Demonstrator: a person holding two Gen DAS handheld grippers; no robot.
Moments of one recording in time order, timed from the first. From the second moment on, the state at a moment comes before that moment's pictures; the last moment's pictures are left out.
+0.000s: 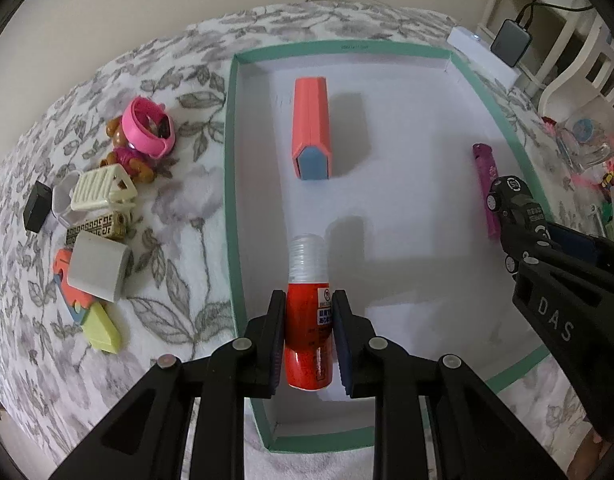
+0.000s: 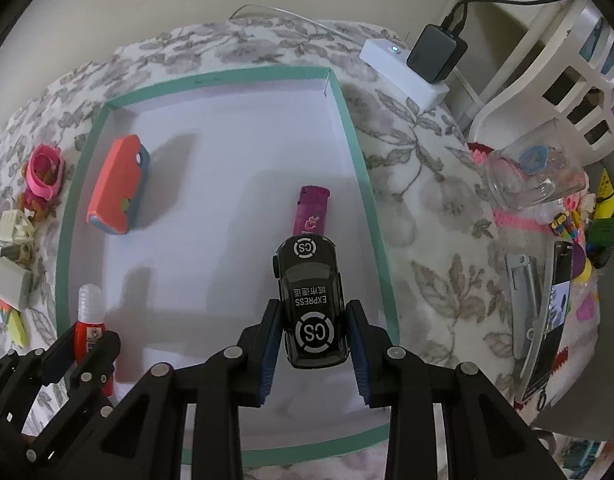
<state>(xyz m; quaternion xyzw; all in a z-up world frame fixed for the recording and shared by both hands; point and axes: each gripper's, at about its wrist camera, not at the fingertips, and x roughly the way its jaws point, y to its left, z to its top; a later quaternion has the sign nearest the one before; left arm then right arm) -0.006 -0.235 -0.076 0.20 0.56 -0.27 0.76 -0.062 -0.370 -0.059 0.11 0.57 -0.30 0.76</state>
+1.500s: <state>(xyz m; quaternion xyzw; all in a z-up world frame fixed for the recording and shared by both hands) 0.026 -0.175 -0.031 0.12 0.53 -0.19 0.82 -0.062 -0.360 -0.017 0.14 0.51 -0.30 0.79</state>
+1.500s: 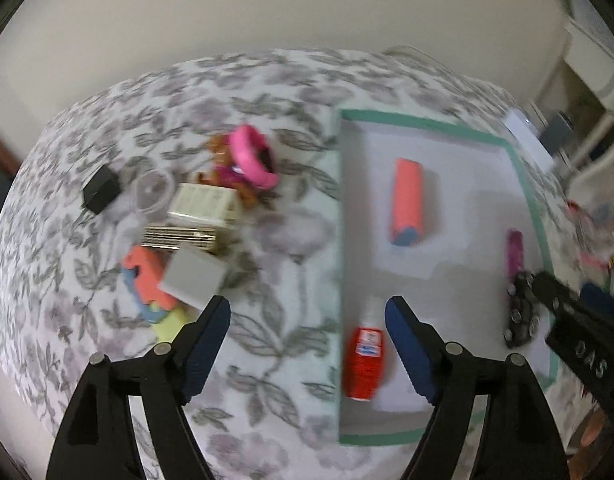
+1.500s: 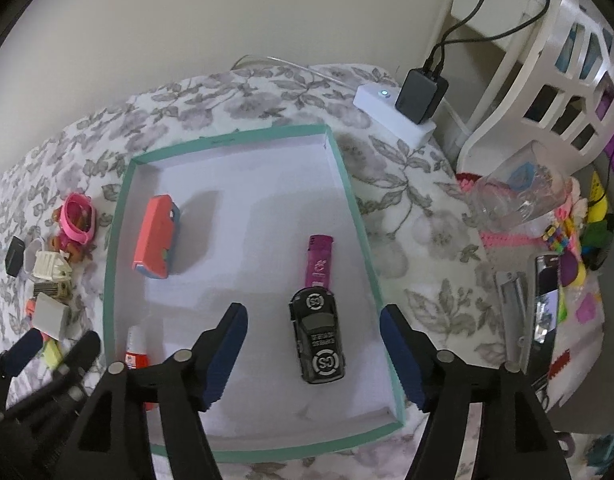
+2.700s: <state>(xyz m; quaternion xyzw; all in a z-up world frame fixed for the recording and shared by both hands) 0.121 0.011 0.009 -0.03 0.53 0.00 0.84 0.005 -0.236 0.028 0.10 0.46 -0.19 0.86</state>
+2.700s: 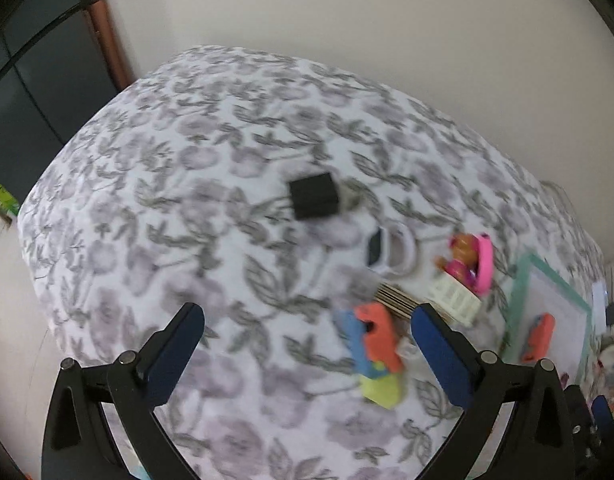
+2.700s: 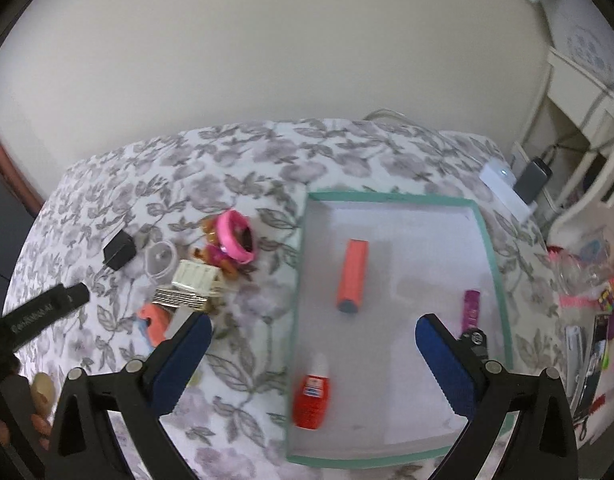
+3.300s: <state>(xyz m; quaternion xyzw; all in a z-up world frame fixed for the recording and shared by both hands) 0.149 0.039 -0.070 -0.04 0.63 0.04 0.77 0.078 -0.177 -0.056 0.12 0.54 -0.11 0.83</state>
